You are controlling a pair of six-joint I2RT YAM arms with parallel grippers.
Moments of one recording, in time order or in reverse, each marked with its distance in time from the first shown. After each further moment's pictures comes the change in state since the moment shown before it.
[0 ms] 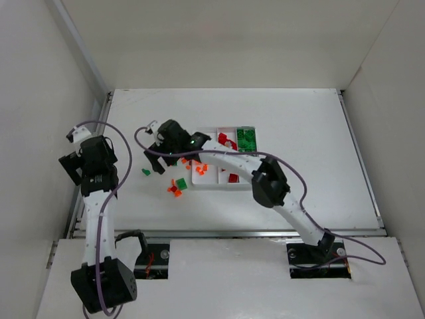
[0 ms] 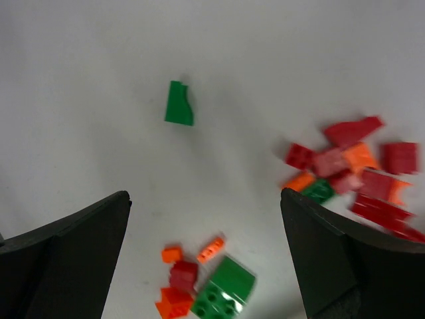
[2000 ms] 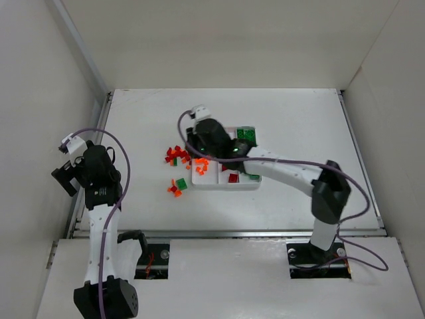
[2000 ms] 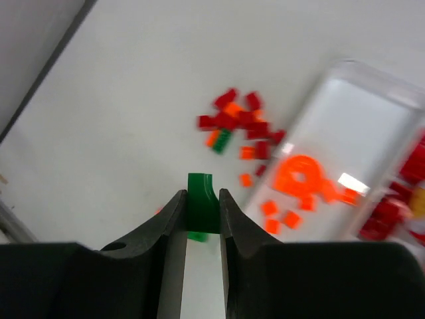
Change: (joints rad) left arm -0.054 -0.154 -0.100 0.137 -0.375 0.019; right arm 0.031 -0.515 -0.674 0.364 0.318 0.257
